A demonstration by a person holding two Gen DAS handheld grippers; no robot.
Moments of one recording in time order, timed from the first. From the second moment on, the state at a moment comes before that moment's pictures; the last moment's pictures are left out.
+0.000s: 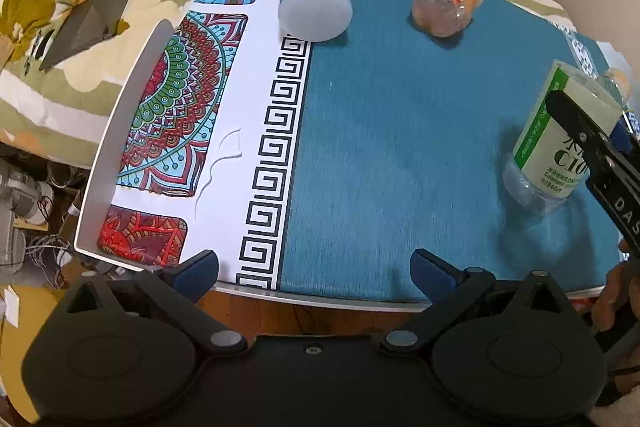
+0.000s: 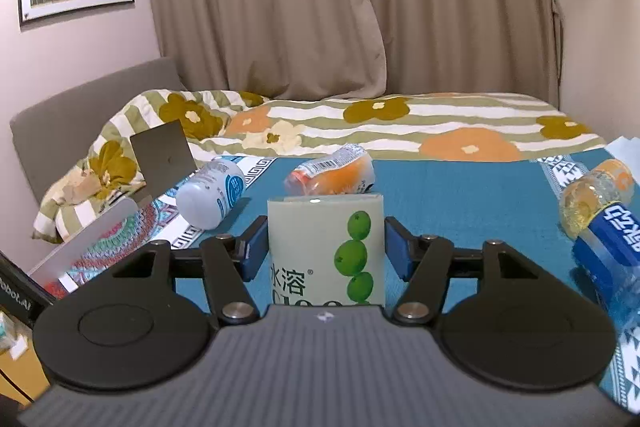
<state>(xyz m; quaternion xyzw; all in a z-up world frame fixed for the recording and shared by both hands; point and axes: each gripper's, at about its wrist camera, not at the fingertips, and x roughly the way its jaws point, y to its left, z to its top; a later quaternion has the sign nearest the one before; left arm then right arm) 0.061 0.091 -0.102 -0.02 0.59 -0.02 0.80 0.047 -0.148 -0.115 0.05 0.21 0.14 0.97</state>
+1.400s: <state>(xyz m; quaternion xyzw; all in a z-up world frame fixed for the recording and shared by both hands) 0.040 0.059 -0.024 0.01 0.53 -0.05 0.85 0.031 -0.154 -0.032 0.02 0.41 0.10 0.91</state>
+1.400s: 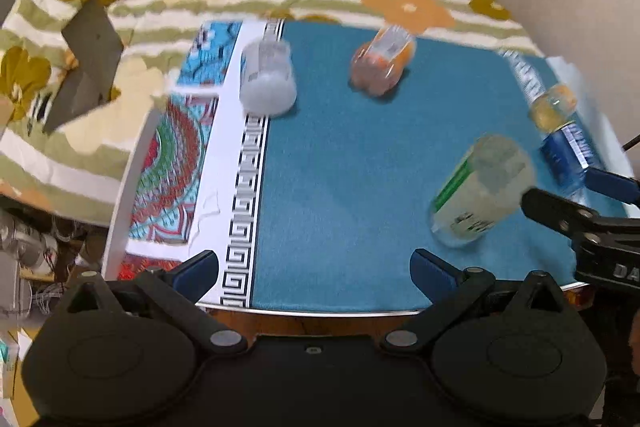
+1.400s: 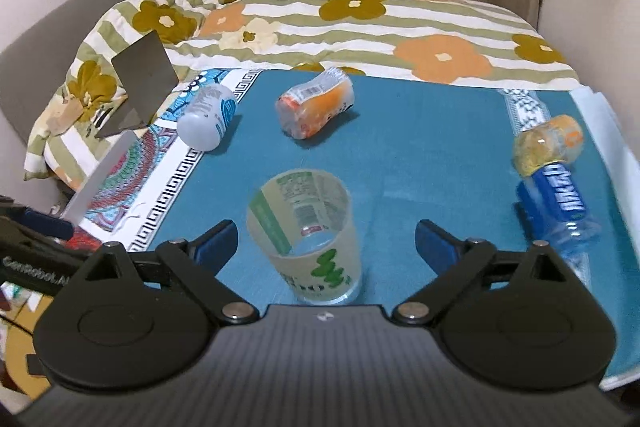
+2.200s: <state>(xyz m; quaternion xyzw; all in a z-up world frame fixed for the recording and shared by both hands) -0.016 0.019 0.017 0.05 0.47 -0.05 0.88 -0.026 -0.206 0.004 0.02 0.52 0.00 0.85</state>
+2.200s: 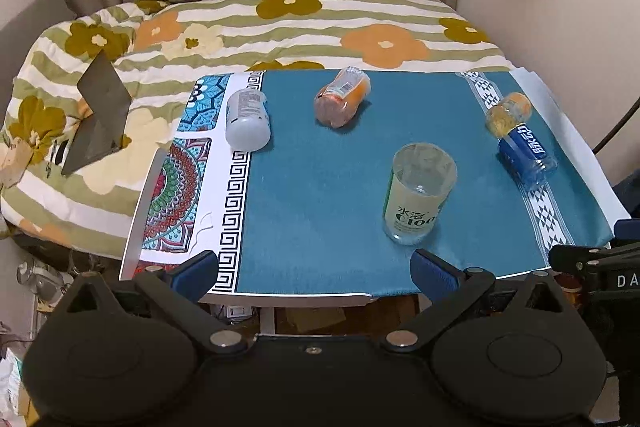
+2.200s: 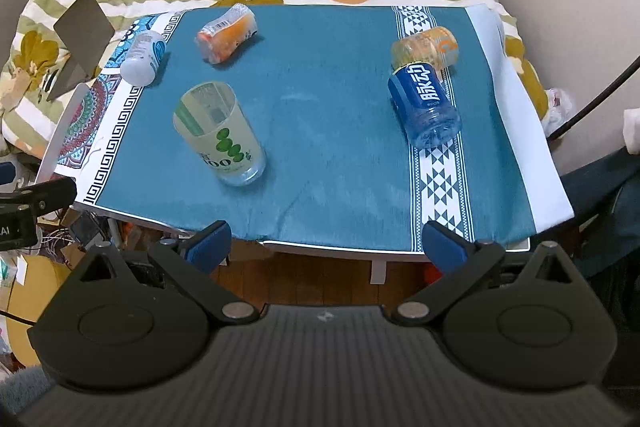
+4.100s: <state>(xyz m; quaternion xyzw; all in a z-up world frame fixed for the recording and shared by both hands) -0.007 0.016 0.019 0.06 0.46 -0.04 0.89 -0.017 -0.208 0.006 0.02 0.52 -0.01 0.86</state>
